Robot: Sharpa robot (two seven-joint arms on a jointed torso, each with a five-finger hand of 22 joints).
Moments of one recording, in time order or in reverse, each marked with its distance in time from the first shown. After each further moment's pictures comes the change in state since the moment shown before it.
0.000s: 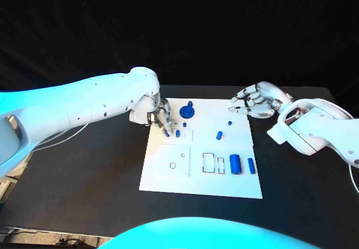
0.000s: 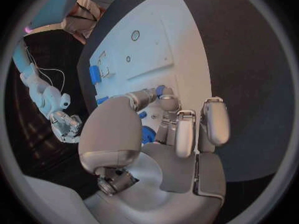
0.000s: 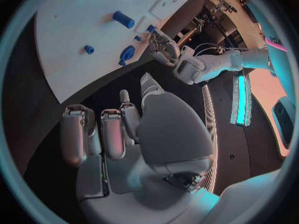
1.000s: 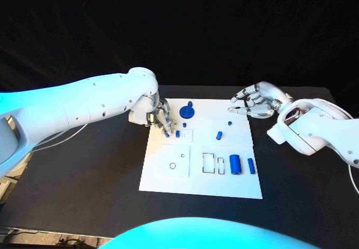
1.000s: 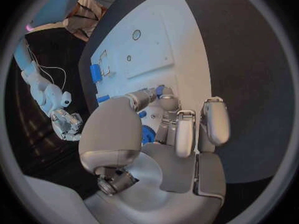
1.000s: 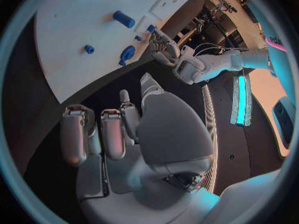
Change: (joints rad) left arm 0.000 -0.009 -0.001 0.002 0.017 -0.008 0.006; left_hand -0.003 0.005 -0.016 -0.016 -0.004 0.004 -0.004 -0.002 -0.003 -0.004 -0.004 0.000 -0.006 0.000 0.000 0.000 0.000 0.000 -0.004 -0.004 -0.004 -0.005; right arm 0.000 0.003 0.000 -0.002 0.000 0.000 0.000; right_hand 0.000 0.000 0.000 0.000 0.000 0.000 0.000 0.000 0.000 0.000 0.000 0.000 0.000 0.000 0.000 0.000 0.001 0.000 0.000 0.000 0.000 0.001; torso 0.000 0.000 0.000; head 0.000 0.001
